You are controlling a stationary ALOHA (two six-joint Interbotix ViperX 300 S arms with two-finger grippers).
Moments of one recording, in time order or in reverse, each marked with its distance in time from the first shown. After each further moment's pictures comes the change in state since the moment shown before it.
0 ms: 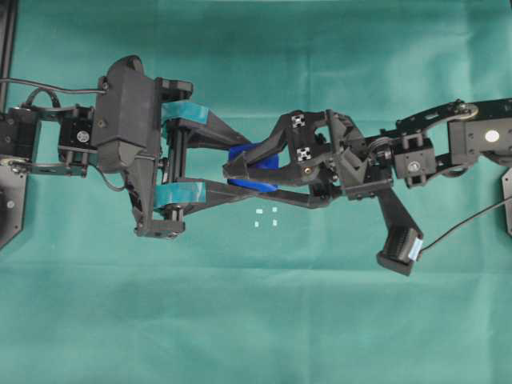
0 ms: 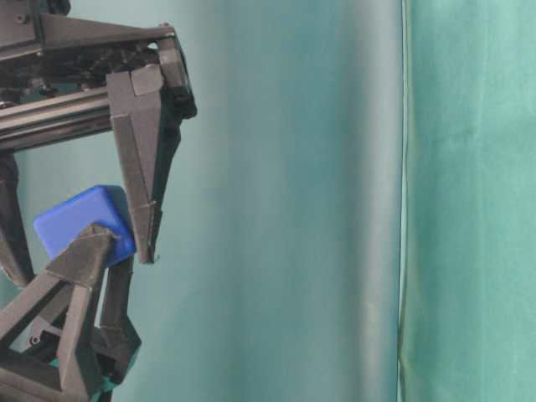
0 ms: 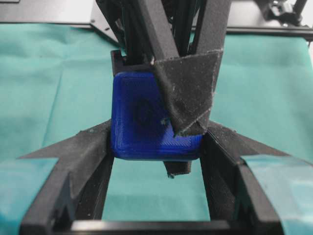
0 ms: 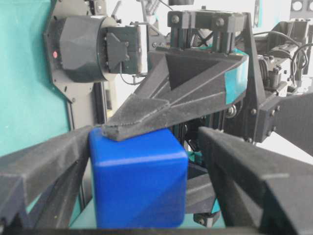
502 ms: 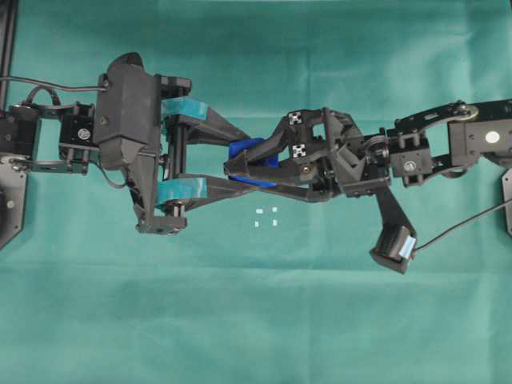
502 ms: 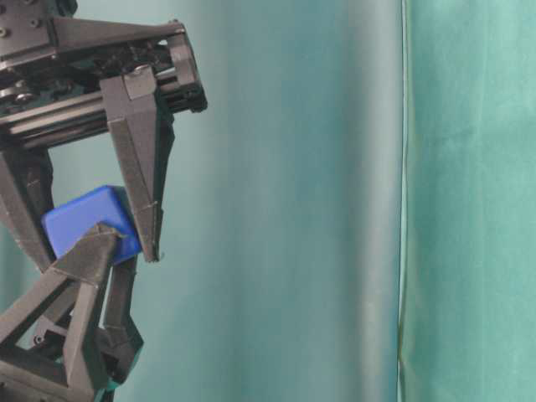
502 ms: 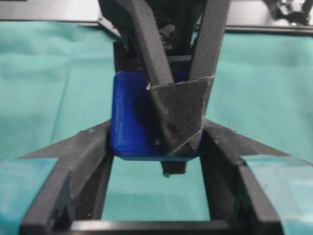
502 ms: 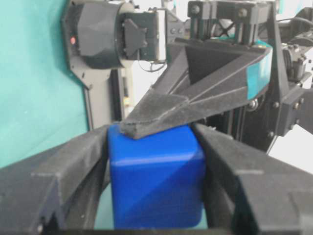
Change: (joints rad) left arm 0.005 0.000 0.000 0.000 0.009 0.002; right arm 0.002 0.002 -0.003 0.005 0.086 0.005
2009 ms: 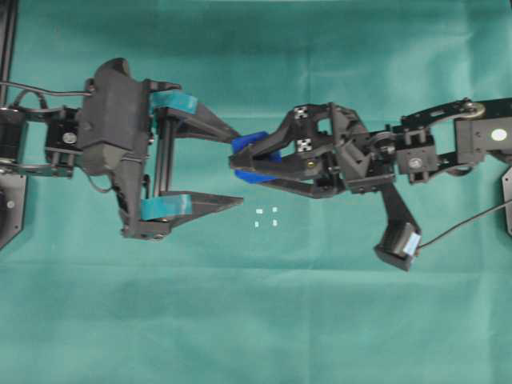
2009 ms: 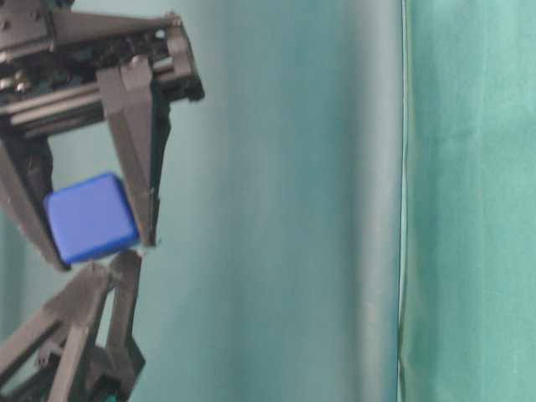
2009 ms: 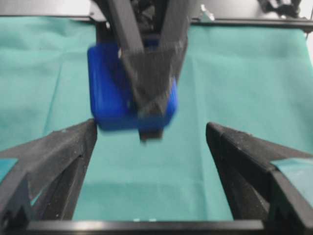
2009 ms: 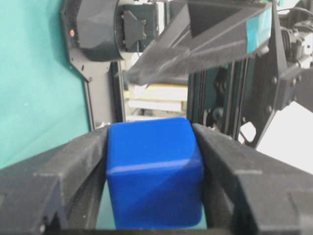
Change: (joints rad) left arm -0.012 -0.063 0.048 0.000 0.012 -0.003; right arm -0.002 -0.037 0.029 0.002 0.011 0.003
